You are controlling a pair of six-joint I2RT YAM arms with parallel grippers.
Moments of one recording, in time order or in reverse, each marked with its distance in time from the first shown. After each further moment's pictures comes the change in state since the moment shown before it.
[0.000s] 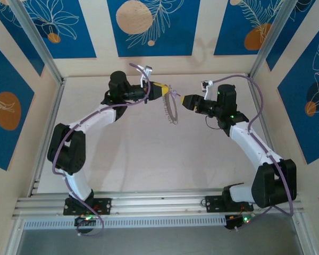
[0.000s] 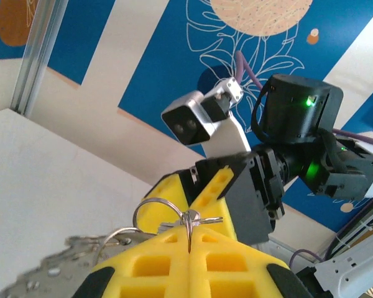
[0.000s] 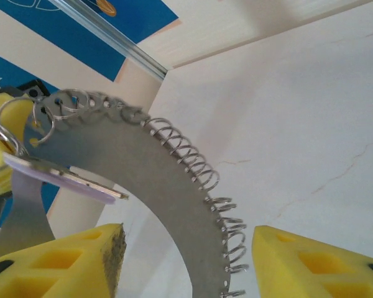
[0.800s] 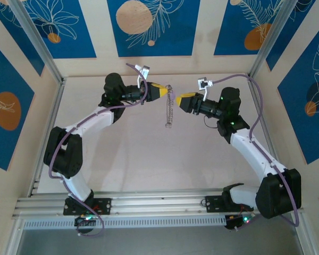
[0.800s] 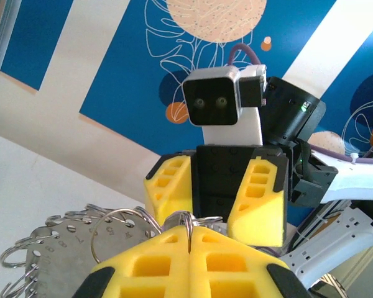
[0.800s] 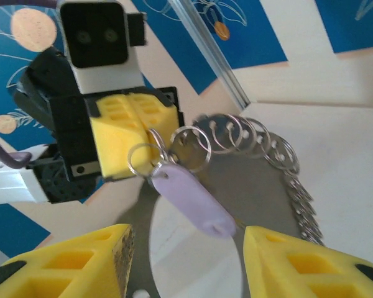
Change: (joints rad) left arm 0.000 -0.050 -0.048 0.134 0.080 -0.138; right arm 0.059 -0.076 -0.045 0.301 -0.172 -0.034
